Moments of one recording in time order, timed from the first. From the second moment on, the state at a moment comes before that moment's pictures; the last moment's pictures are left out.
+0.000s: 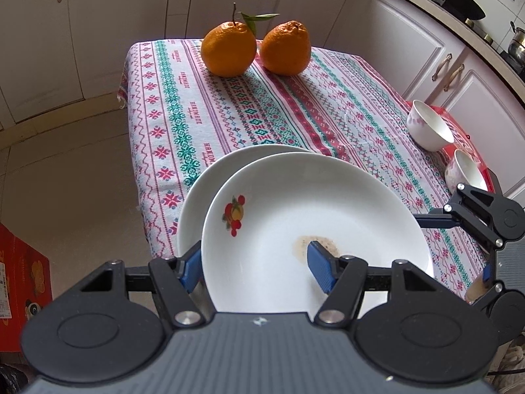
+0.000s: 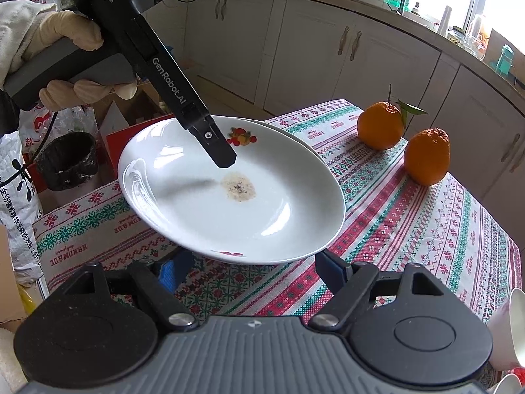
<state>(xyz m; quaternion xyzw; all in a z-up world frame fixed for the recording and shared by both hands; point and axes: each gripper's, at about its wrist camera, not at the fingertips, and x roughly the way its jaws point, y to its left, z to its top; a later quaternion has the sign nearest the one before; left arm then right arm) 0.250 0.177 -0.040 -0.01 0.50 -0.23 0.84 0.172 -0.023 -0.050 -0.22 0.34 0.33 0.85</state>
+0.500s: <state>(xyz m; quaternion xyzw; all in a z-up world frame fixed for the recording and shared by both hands) 0.246 0.187 -0.030 -0.03 0.49 -0.22 0.84 0.172 -0.023 -0.051 -0.21 0.34 0.34 0.85</state>
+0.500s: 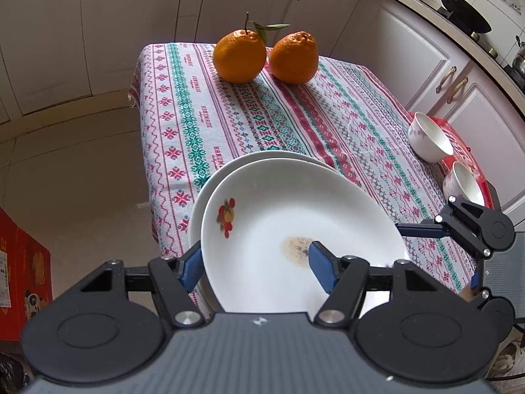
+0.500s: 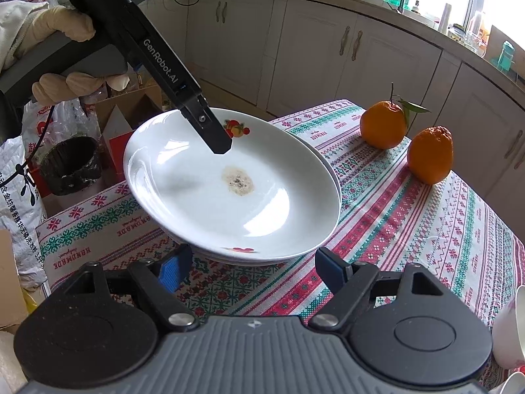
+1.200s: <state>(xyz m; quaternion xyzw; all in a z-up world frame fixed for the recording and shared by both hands) 0.236 0.172 -0.020 0.02 0.46 -0.19 0.87 0.159 -0.047 -0.035 -0.18 0.32 0.31 0.88</state>
